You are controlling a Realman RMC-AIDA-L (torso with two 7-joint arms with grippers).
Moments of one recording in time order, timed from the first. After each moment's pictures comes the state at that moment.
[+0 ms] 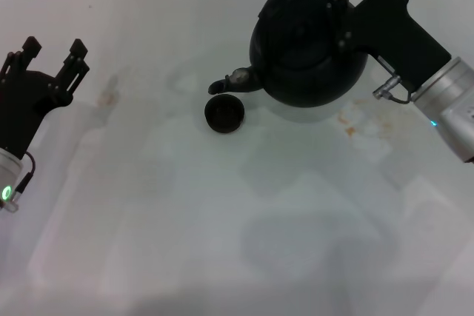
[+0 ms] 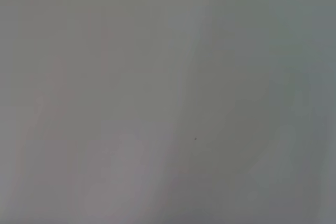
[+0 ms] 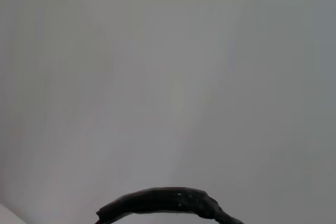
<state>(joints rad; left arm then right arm) -0.33 -2.08 2.84 0.16 -1.19 1.31 -0.38 0.42 2.02 -2.42 -0.39 0.51 -1.23 -0.08</state>
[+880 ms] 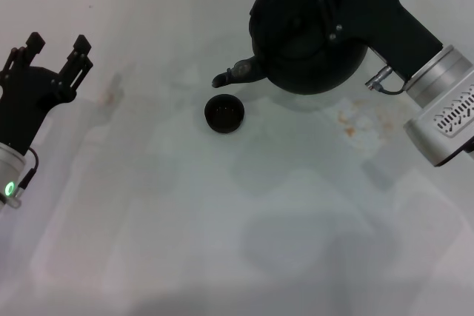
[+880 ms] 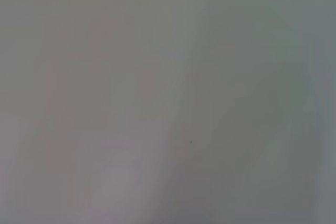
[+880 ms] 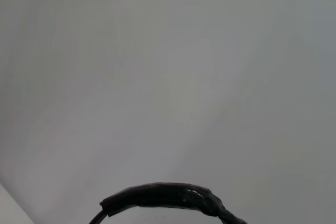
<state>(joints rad) -0.34 -2.08 2.84 0.16 -1.19 1.31 -0.38 0.45 2.02 -2.40 -0.41 0.51 -1.20 -0.29</state>
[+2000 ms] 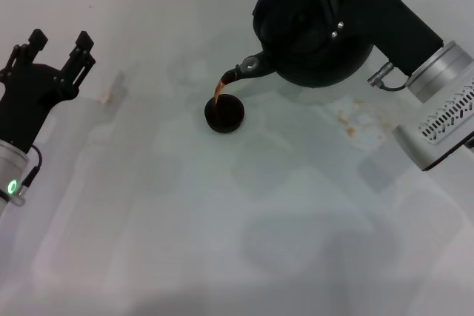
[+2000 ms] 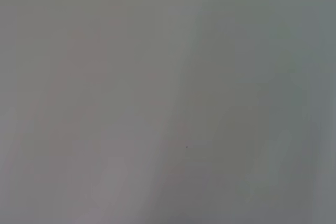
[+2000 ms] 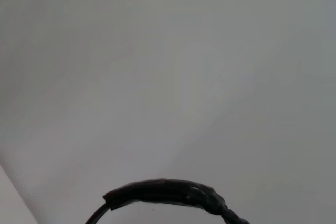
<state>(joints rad) -0.34 -2.08 2.84 0.18 -1.19 1.31 -0.38 0.46 2.02 -2.39 -0.40 0.51 -1.20 -0.43</state>
